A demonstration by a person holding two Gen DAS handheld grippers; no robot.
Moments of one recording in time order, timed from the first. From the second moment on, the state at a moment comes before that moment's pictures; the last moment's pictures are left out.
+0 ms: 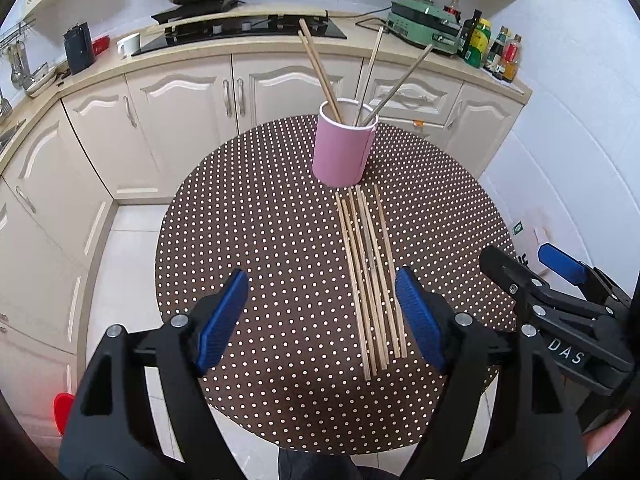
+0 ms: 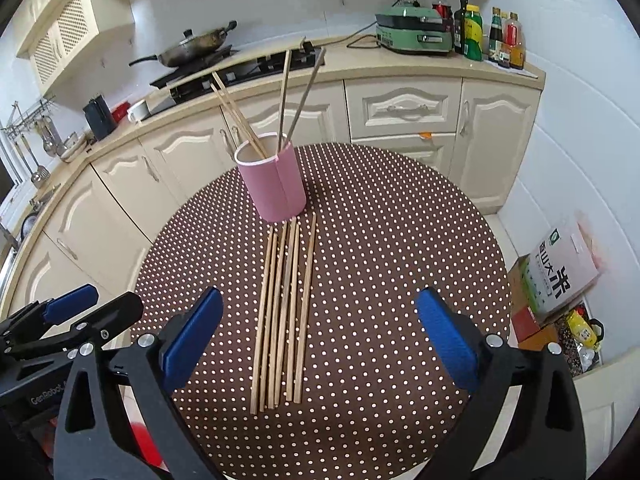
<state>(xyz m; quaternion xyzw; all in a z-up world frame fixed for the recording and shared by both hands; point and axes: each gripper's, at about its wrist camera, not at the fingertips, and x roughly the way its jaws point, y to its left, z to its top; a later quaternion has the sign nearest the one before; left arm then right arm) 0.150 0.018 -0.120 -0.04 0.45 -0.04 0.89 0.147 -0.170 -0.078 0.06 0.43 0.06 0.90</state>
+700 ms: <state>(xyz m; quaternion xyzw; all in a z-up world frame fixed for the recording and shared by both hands) 0.213 0.020 -0.191 -0.05 0.52 -0.04 0.85 0.210 -0.163 -0.162 0.03 0.53 0.03 0.85</state>
